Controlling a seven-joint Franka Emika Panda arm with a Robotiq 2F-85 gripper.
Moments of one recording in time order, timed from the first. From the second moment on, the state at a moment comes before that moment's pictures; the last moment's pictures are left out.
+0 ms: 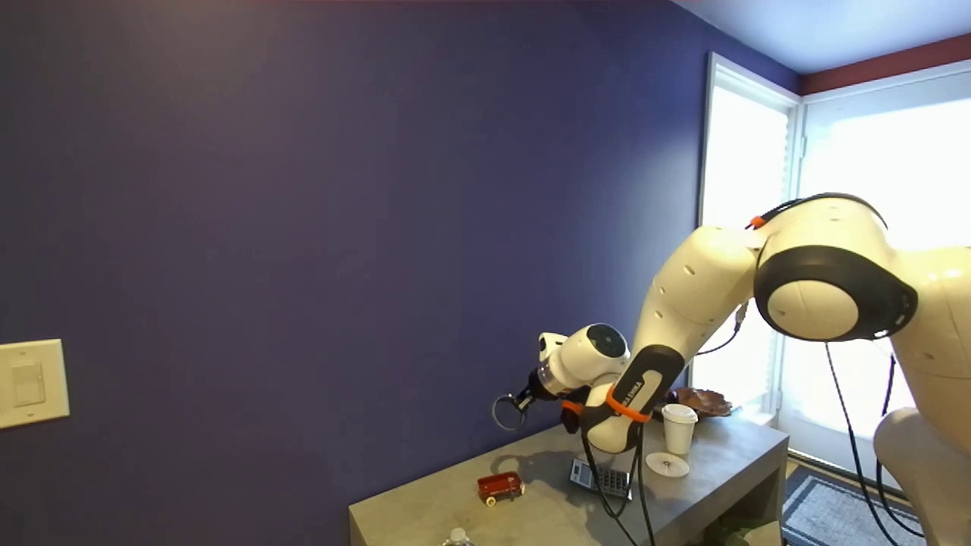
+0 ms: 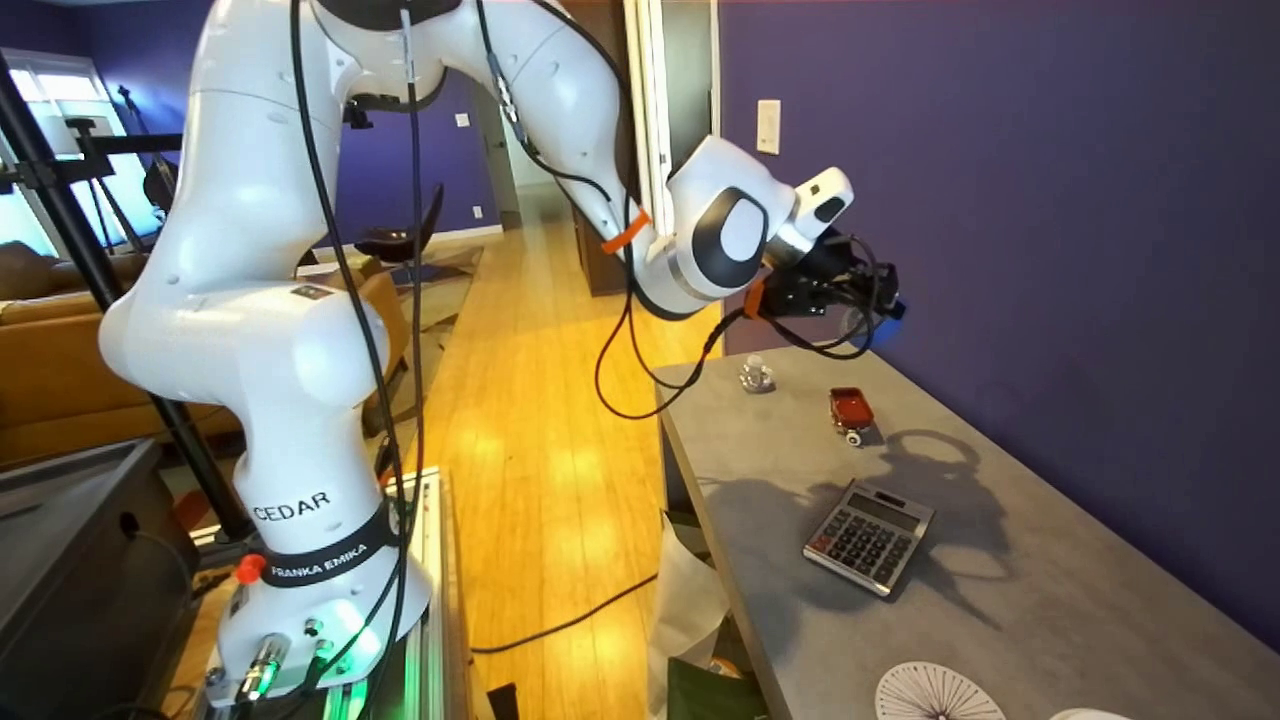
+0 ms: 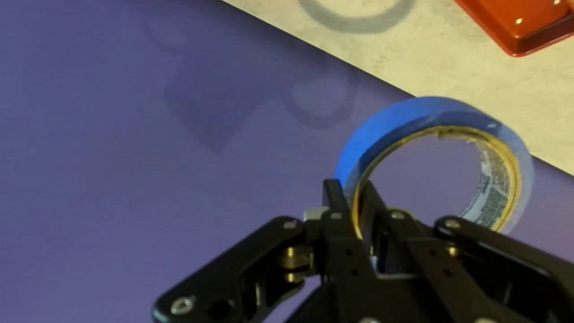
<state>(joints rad) 0.95 0.53 -0.99 -2.25 -0.21 3.43 0.23</state>
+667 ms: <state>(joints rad) 1.14 0.64 -1.12 -2.31 -0.09 3.47 0.21</state>
